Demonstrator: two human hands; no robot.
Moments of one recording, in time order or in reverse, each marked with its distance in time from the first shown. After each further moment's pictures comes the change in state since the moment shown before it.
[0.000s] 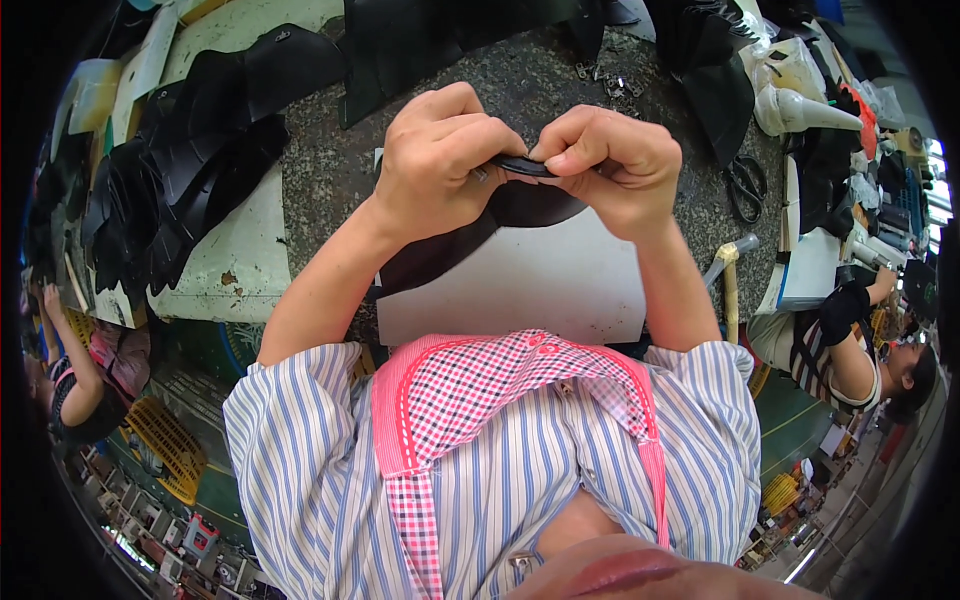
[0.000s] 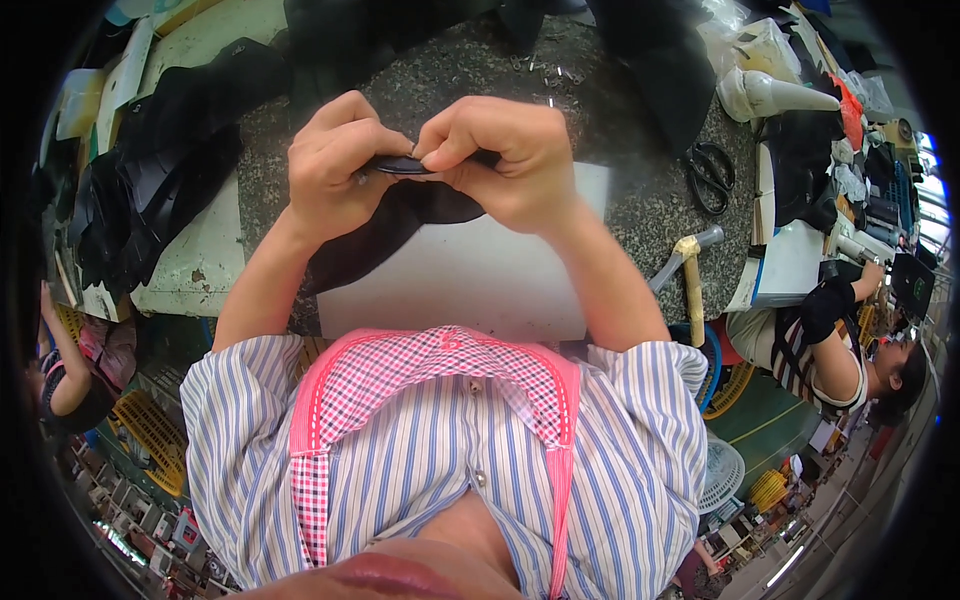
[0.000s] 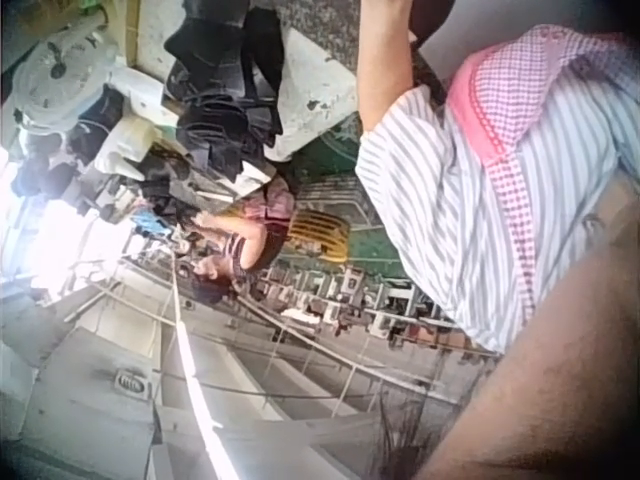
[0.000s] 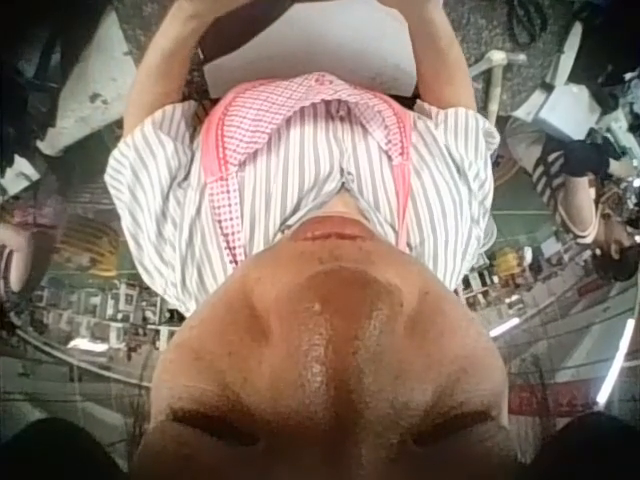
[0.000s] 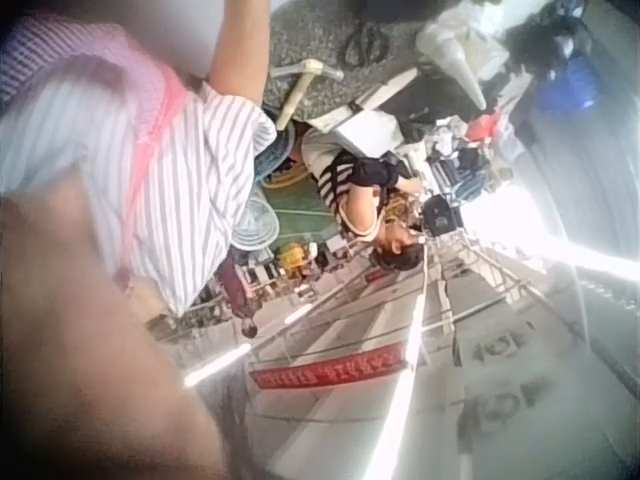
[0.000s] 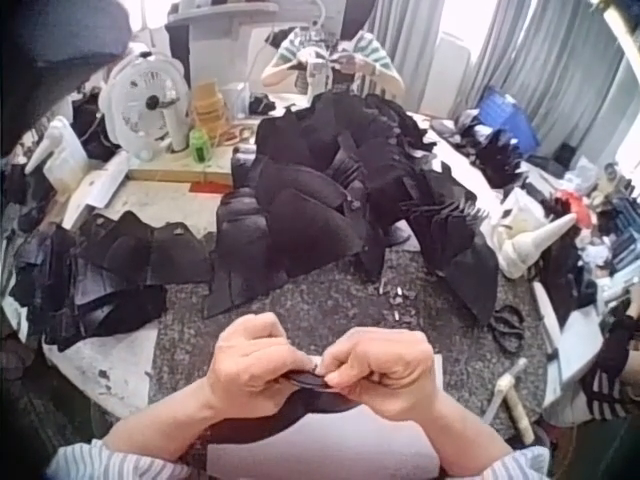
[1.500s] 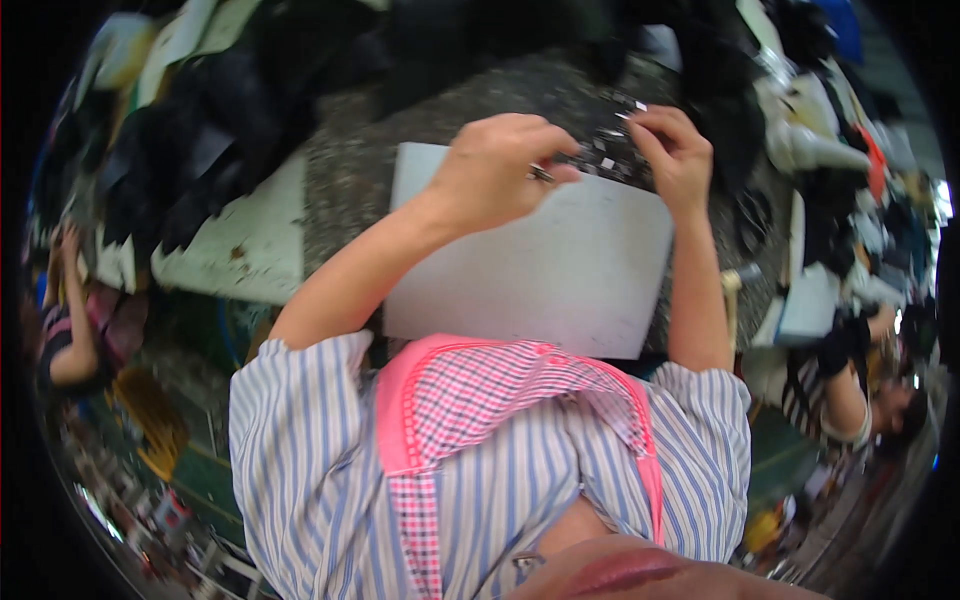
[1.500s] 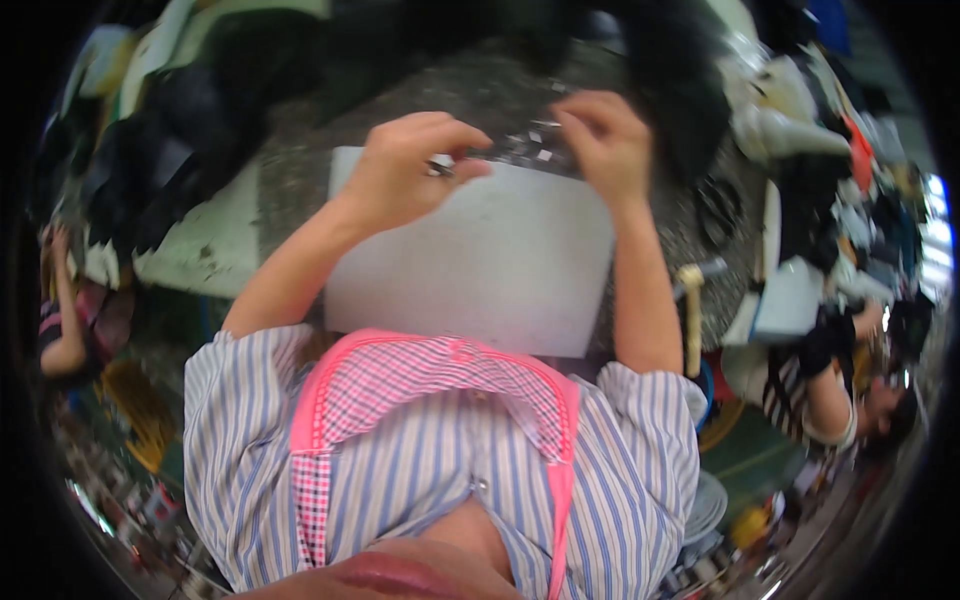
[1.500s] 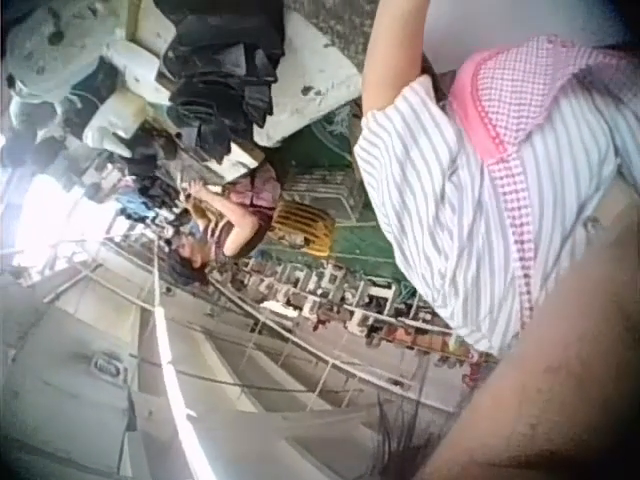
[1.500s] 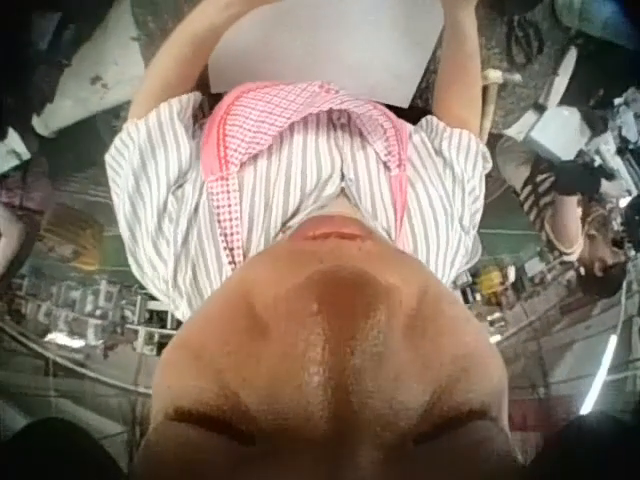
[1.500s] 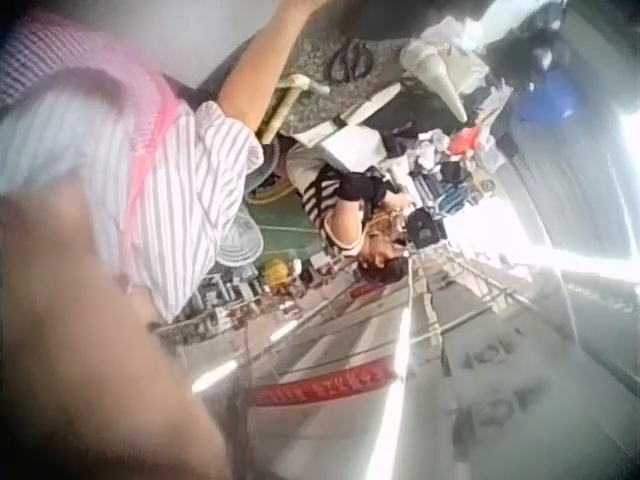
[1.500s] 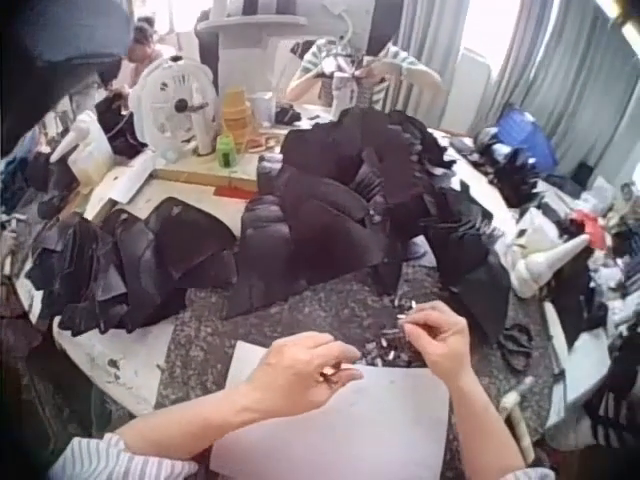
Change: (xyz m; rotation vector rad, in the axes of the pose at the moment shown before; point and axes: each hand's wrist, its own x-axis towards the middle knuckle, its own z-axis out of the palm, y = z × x) left_hand -0.002 0.015 0.013 -0.077 -0.169 -0.337; right_hand -0.016 0.055 -0.052 -0.429 0.212 0.252
